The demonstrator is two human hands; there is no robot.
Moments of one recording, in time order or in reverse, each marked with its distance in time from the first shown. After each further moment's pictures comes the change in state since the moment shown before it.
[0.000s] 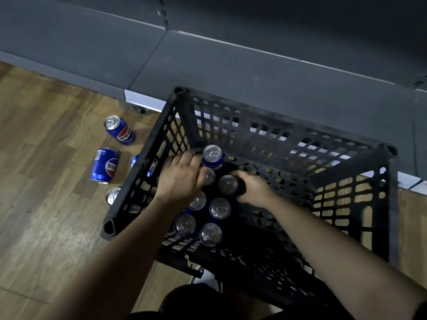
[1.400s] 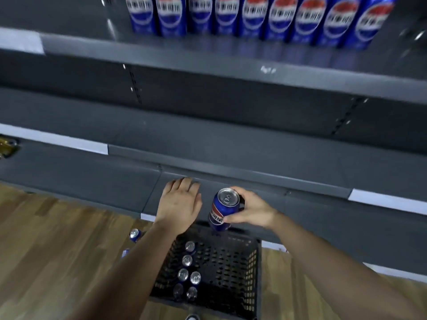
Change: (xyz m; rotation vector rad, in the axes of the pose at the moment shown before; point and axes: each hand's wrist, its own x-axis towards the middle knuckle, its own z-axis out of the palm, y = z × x) left_hand -0.004 0.158 -0.580 0.066 0.311 0.208; right_hand -0.387 -0.277 -0.452 0.549 0.188 -0.221
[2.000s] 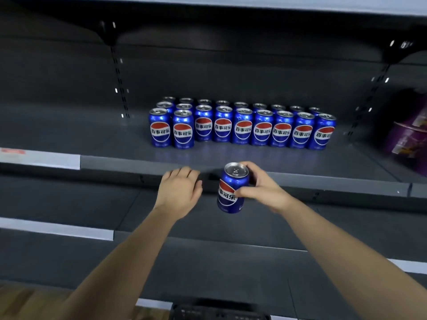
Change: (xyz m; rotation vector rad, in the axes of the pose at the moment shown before) left_hand 0.174 -0.067 -0.185 -0.002 0.238 0.108; right_hand 0.020 -0.259 -0.097 0.134 0.275 -0.318
